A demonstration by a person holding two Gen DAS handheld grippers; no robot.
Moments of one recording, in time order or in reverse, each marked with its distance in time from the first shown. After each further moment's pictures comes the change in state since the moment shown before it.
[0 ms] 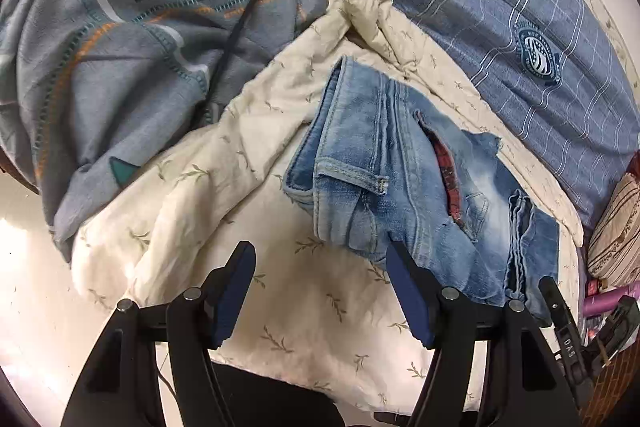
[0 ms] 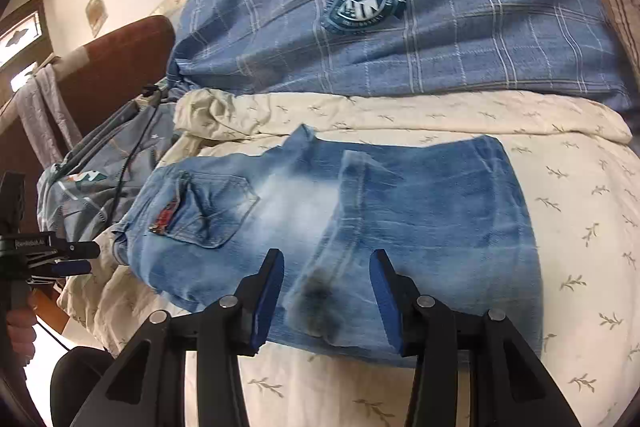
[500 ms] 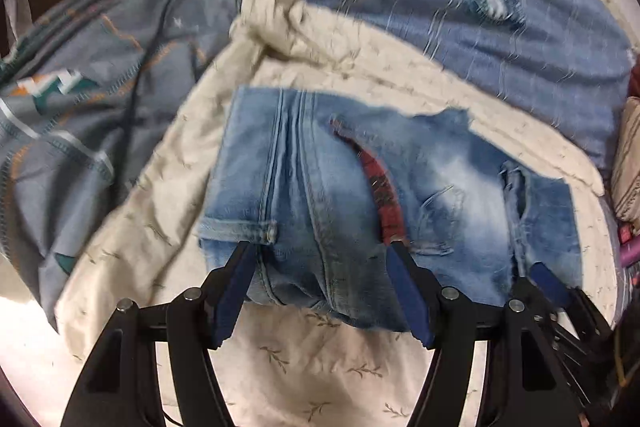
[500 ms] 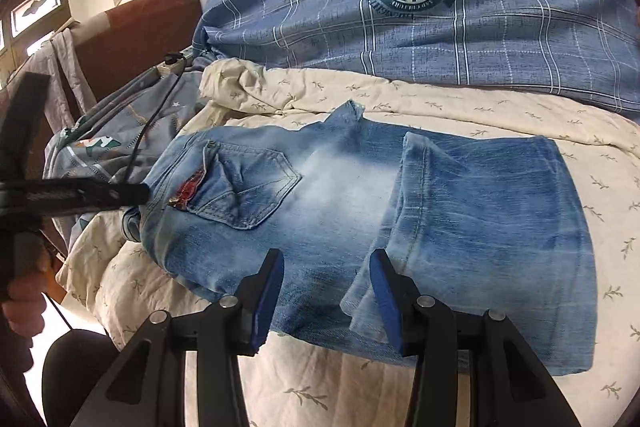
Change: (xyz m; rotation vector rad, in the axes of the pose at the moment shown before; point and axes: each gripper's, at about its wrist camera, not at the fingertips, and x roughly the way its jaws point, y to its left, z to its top) left arm 0.043 -0.079 0.017 0.240 -0.012 0.084; right arm 0.025 0.032 -0.005 -0.079 0.061 0.041
